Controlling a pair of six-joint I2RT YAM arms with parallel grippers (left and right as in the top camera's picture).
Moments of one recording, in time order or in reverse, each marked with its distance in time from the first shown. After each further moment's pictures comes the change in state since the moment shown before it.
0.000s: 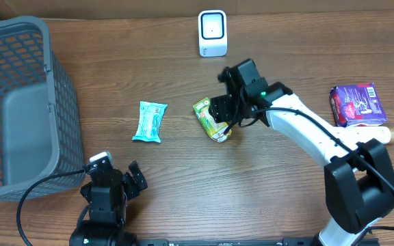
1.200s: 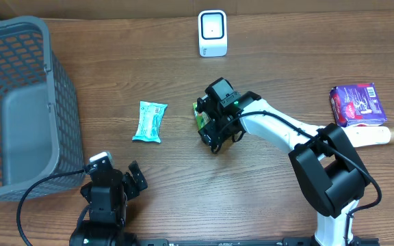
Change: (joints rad) left arm 0.000 0.000 0.000 0.000 0.000 0.000; right arm 0.111 0.171 0.016 -0.072 0.048 -0.278
